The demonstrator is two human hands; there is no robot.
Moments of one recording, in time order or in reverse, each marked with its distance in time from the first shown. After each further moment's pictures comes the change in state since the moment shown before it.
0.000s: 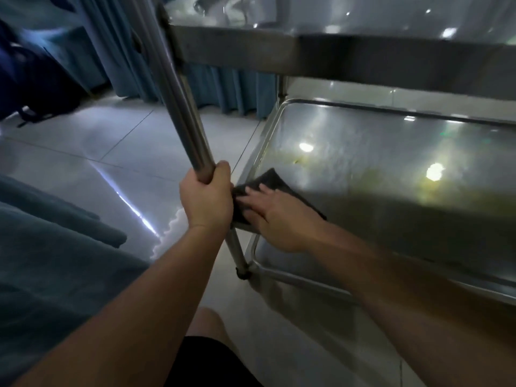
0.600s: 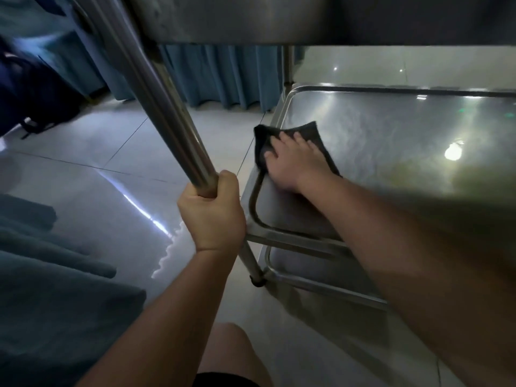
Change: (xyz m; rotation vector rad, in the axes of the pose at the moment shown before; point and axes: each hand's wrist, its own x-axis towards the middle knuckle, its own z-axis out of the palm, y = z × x) left_hand 0.006 -0.011 0.011 -0.089 0.042 0.094; right_hand 0.113 0.051 -0.029 -0.109 0.113 0.404
